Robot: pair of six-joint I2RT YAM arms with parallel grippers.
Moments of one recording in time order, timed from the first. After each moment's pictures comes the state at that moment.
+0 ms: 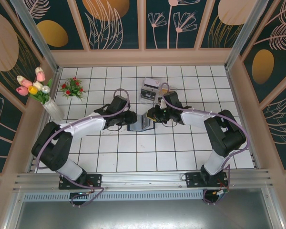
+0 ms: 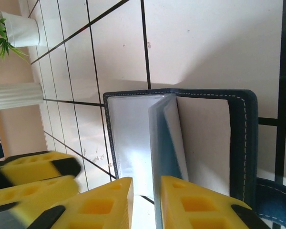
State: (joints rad) left arm -0.62 1.55 0.92 -0.28 0.14 -0.71; right arm 0.54 1.70 0.88 0.01 -0.55 0.89
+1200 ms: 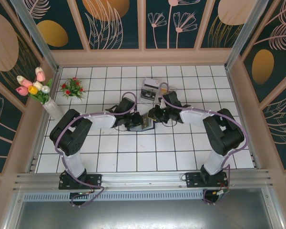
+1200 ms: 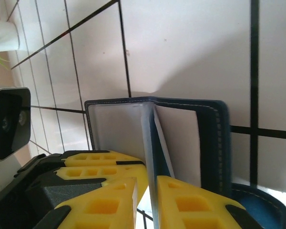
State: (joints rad) left arm -0.64 1.83 0.95 -0.06 0.33 -0.86; right arm 0.54 1.73 0.92 -0.06 -0.49 0.86
